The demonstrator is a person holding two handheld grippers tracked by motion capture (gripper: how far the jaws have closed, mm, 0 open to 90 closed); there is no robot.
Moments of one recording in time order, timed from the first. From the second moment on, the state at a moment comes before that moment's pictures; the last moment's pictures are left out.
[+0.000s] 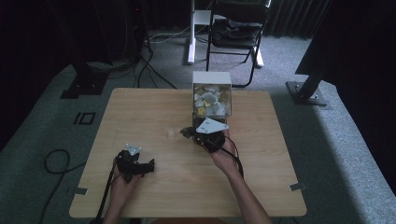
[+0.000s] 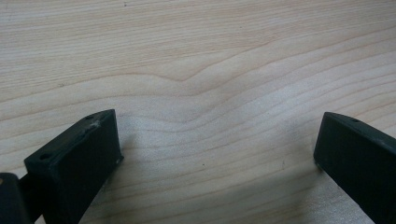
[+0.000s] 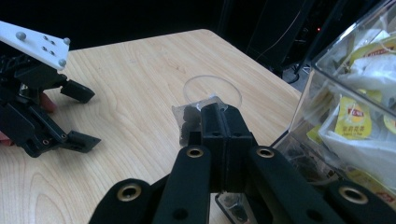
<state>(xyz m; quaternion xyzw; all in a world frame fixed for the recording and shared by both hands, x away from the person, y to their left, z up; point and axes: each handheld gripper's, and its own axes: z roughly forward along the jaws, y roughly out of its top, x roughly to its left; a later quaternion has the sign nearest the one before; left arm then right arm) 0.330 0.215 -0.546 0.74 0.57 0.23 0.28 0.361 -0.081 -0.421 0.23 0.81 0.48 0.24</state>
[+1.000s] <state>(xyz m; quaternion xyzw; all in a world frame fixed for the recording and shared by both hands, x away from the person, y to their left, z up) 0.330 0.215 -0.546 0.74 0.57 0.23 0.29 0.369 -0.066 -0.408 0.23 0.81 0.48 0.24</state>
